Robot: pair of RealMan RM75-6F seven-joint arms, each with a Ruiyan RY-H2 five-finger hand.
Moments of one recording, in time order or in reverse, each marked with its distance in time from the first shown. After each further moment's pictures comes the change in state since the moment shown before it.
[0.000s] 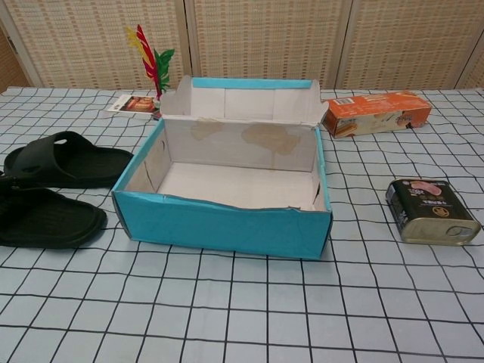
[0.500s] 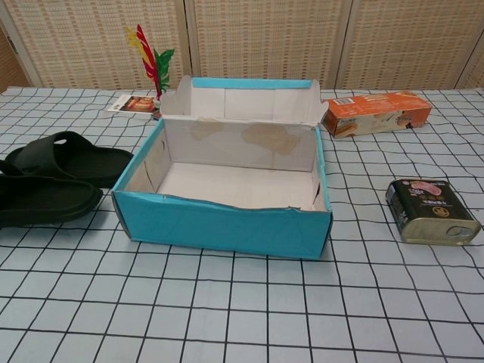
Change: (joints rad) left arm 0.039 0.045 -0.018 -0.044 0.005 0.142 -0.011; right arm 0.002 -0.001 -0.004 -0.004 -0.004 -0.006 -0.005
